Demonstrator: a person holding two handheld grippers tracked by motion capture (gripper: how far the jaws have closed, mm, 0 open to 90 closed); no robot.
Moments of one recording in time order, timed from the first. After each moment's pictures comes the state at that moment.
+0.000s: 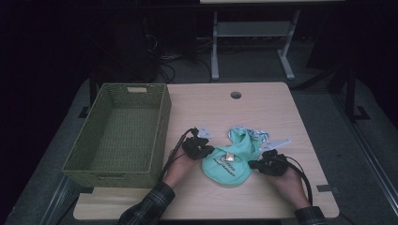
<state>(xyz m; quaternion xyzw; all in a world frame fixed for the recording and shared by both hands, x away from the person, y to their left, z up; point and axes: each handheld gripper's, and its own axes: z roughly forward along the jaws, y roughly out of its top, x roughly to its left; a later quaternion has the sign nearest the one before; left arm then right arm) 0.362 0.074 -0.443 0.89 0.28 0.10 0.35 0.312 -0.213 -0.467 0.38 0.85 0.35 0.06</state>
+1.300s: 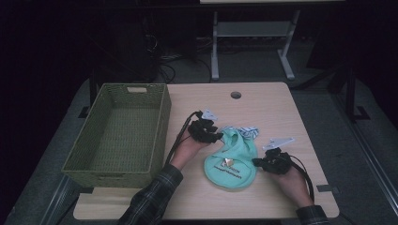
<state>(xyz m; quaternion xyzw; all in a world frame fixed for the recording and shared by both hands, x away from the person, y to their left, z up) 0.415 0.048 -0.427 0.88 0.27 0.10 0.38 0.315 -0.223 -0.465 0.39 0.85 0.34 0.08</state>
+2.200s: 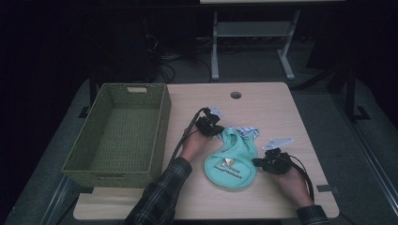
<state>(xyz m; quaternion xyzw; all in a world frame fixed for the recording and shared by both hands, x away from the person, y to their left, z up) 0.449 0.031 -0.448 0.89 0.28 0.10 0.36 0.315 -0.222 -0.465 0.39 0.85 0.34 0.08</state>
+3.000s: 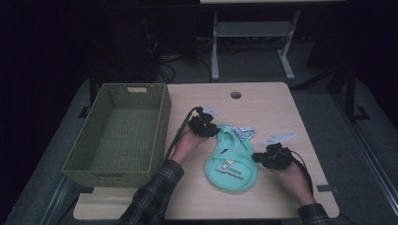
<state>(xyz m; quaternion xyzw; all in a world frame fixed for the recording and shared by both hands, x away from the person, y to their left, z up) 0.426 0.054 -0.431 0.88 0.28 0.10 0.36 0.325 -0.223 -0.449 0.39 0.85 0.36 0.09</state>
